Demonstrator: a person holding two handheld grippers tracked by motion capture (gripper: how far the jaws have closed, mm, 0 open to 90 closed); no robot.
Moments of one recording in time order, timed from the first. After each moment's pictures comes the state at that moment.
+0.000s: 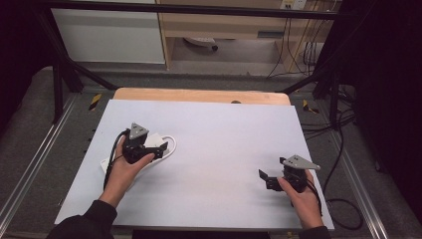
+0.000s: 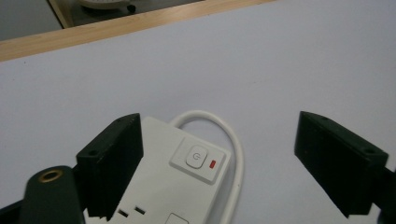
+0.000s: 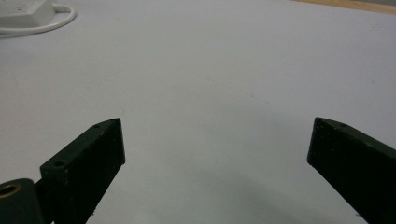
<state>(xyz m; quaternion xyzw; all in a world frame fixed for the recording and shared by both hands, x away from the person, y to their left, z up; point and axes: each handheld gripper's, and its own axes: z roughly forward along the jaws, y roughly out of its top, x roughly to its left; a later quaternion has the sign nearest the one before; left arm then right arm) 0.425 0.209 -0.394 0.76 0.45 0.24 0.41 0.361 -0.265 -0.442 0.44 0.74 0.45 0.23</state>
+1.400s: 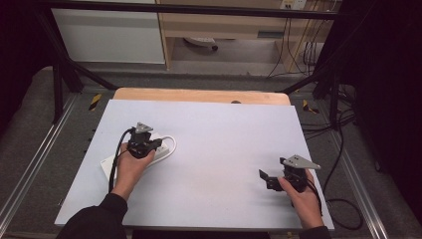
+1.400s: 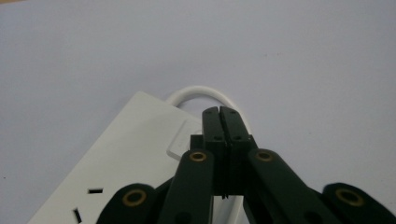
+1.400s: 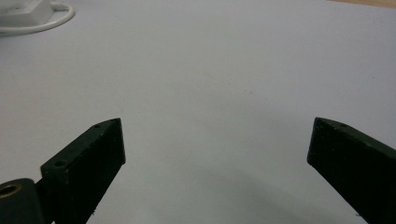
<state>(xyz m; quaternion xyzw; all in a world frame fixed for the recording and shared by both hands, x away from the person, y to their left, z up) 0.450 0.209 -0.412 0.77 0.48 0.18 0.38 0.362 -0.266 -0.443 0.45 0.74 0.44 0.23</state>
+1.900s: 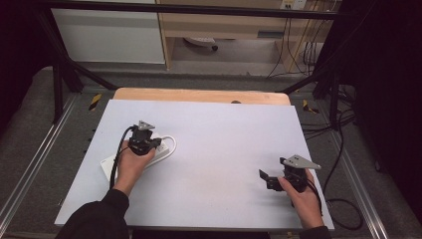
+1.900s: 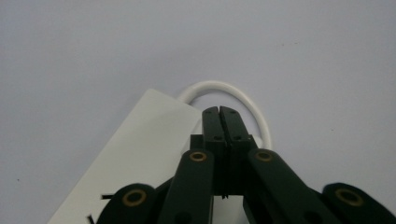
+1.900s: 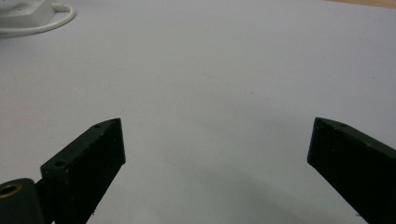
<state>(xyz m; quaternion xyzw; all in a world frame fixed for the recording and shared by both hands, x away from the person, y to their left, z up) 0.461 0.207 -0.413 0.79 0.48 0.19 0.34 0.362 -0.266 -0.443 0.45 0.74 0.44 0.23</state>
